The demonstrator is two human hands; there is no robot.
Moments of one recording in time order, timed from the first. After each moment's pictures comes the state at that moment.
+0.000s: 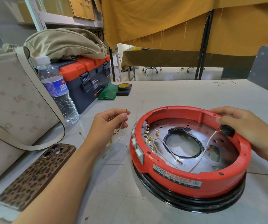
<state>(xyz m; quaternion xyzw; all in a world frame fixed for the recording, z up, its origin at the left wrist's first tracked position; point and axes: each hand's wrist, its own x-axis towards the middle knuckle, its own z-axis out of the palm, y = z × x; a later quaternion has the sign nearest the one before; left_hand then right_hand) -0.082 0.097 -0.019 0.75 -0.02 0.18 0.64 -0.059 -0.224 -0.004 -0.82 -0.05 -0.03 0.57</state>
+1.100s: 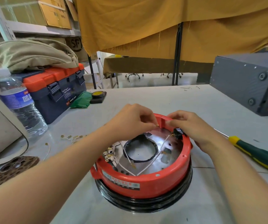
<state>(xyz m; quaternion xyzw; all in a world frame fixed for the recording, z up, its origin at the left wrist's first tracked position) -0.075 -0.040 0.041 0.92 -0.24 0.07 0.29 -0.052 -0.231 -0.005 -0.80 -0.06 0.00 0.60</state>
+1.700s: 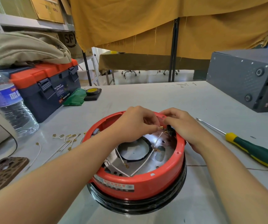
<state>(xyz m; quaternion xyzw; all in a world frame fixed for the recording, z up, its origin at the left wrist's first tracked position) -0.060 -0.054 0.020 0.91 -0.26 0.03 0.33 -0.057 -0.220 -0.008 -0.81 -0.06 -0.01 0.58</state>
